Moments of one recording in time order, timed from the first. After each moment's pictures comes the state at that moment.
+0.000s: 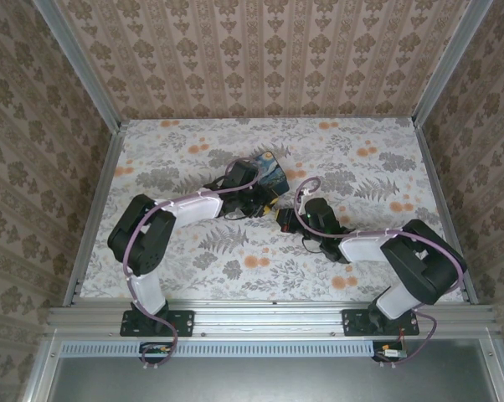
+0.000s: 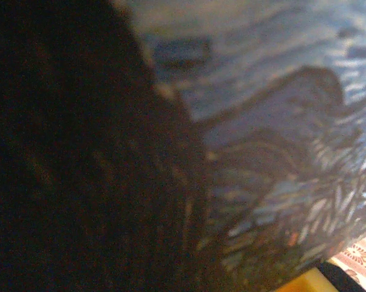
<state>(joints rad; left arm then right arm) -0.72 1.83 1.11 -0.11 0.34 -1.42 0.61 1.55 0.49 0.63 -0.12 0.76</state>
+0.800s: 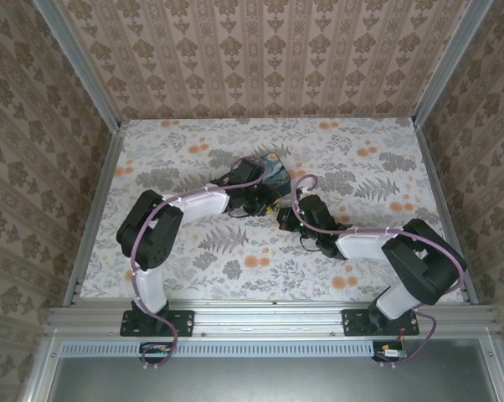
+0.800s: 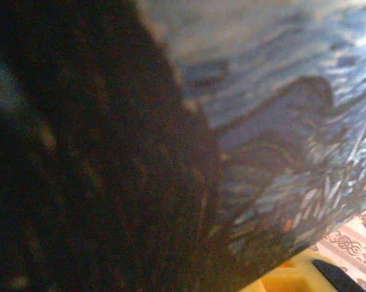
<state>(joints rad) -0.73 1.90 1.21 -0.19 0.31 -1.38 0.62 1.56 0.56 0.46 -0.03 0.81</state>
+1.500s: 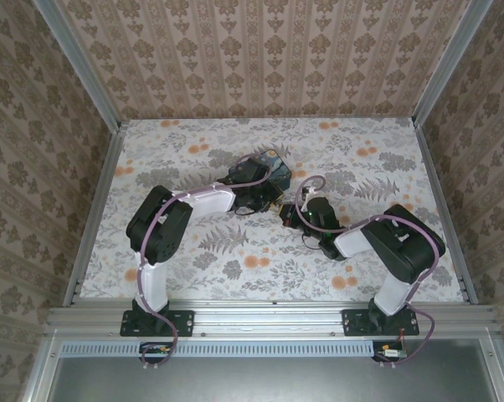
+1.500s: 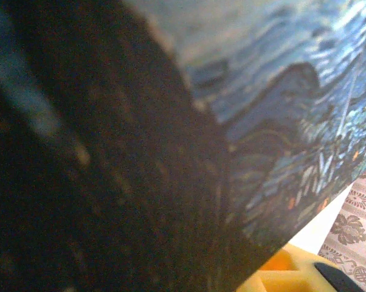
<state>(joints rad) -0.74 1.98 1.26 -0.13 0.24 -1.35 0.54 1.72 0.48 0.84 -0.12 0.84</state>
